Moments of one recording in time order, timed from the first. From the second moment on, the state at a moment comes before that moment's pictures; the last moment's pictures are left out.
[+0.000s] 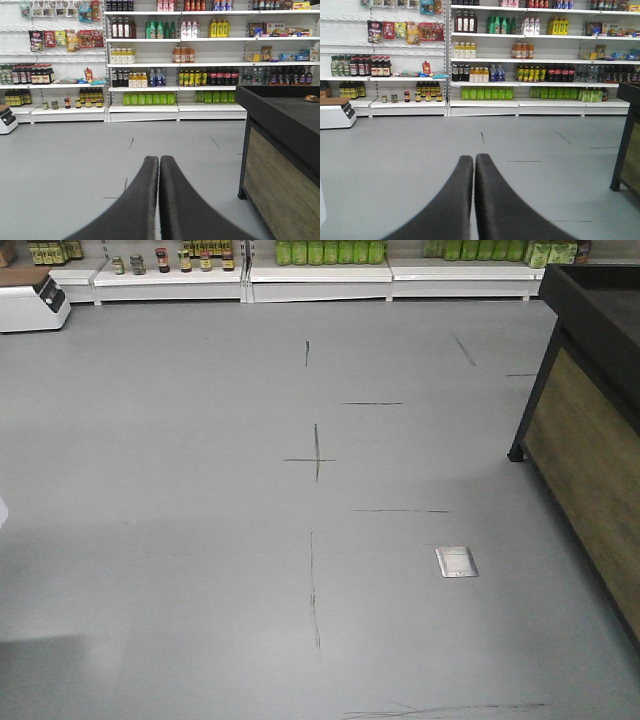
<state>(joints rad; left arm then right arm) -0.05 -0.01 0.02 -0.01 0.04 -0.06 -0.01 -0.01 0.03 -0.02 0.02 0.03</state>
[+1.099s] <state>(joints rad) -0.05 -0.01 0.02 -0.01 0.04 -0.06 -0.01 -0.01 0.03 -0.02 0.02 0.03</state>
